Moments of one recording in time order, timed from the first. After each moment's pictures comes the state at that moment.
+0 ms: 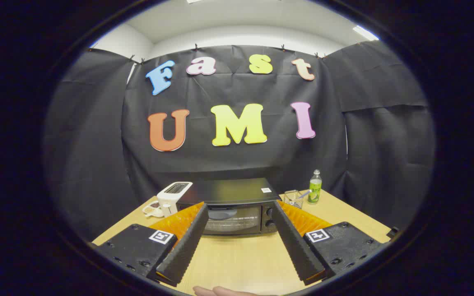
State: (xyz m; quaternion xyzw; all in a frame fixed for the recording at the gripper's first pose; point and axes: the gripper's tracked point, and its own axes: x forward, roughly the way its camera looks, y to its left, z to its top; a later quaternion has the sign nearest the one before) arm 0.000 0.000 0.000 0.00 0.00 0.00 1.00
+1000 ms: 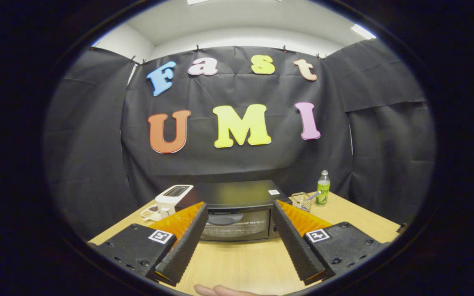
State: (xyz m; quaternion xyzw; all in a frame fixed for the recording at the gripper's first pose) arm 0.051 0.010 -0.021 0.00 -0.03 0.00 1.00
